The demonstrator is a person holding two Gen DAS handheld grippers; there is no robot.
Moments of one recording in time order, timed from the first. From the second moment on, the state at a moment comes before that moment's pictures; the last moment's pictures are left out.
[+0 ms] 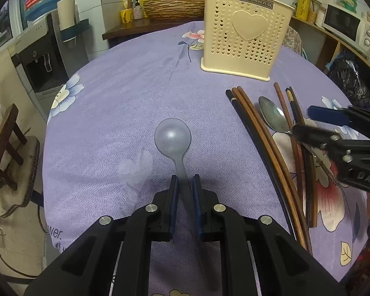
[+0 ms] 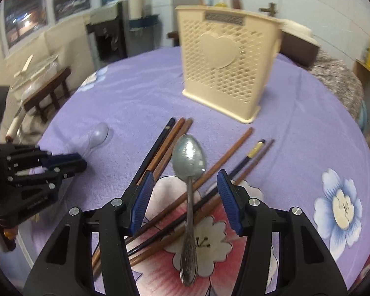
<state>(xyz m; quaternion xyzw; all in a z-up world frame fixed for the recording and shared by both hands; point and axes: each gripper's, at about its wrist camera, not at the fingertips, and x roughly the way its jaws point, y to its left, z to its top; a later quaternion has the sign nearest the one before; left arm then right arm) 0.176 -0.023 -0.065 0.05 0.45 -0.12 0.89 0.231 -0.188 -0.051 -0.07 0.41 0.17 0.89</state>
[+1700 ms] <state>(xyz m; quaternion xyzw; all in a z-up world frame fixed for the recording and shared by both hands) 0.231 -0.036 -0.064 0.06 0.47 -0.06 0.88 0.276 -0.171 -0.071 -0.06 0.48 0.14 0.86</state>
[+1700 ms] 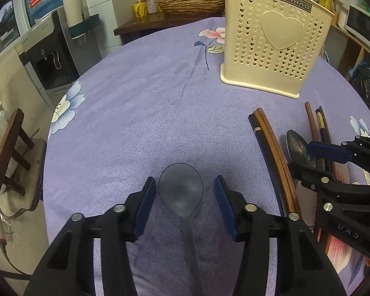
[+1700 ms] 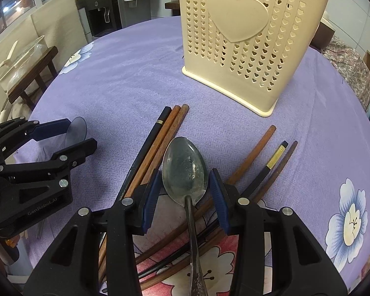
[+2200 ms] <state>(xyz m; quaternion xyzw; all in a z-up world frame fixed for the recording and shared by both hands) 0.230 -0.039 -0.044 0.05 0.44 -0.06 0.89 0.273 -0.175 -0.065 -0.05 0.48 0.14 0.87</state>
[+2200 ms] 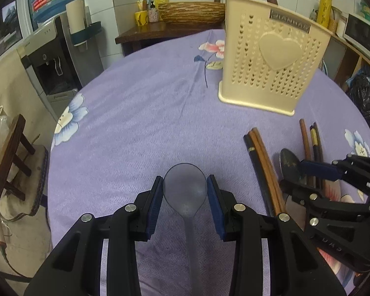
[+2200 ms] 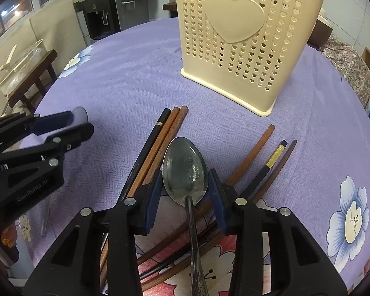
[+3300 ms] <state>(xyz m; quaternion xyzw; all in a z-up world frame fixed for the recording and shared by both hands) 0.201 -0.036 0.049 0.00 0.32 -0.10 0.94 0.203 -0.240 0.039 0.04 0.32 0.12 0.94</state>
